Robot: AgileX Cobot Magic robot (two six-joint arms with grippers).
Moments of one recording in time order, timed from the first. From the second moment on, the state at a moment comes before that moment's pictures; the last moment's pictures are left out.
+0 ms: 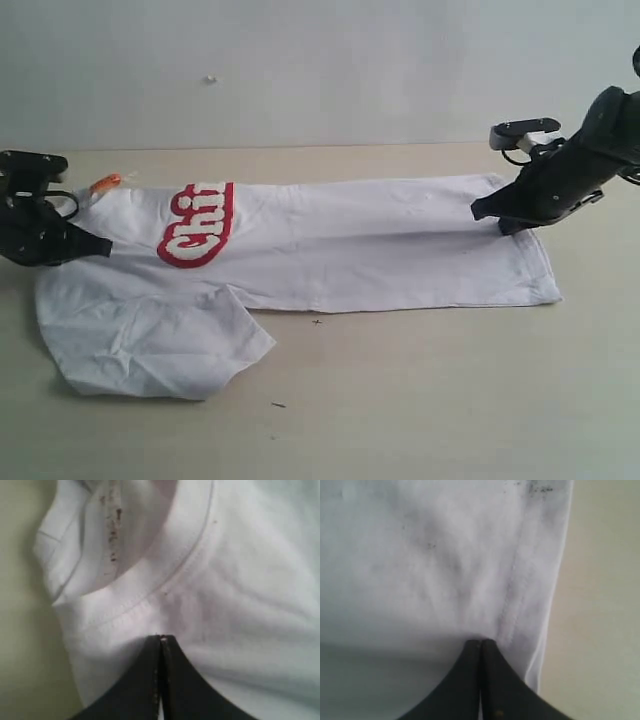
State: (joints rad) left arm -0.01 2.11 -1.11 -0.44 0.06 0.60; right arm -0.15 2.24 -1.45 0.32 0.48 -0.47
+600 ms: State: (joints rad) left arm -0.04 2.06 -1.34 -0.46 0.22 0.65; right arm -0.15 2.17 -1.58 0.54 0.49 -0.59
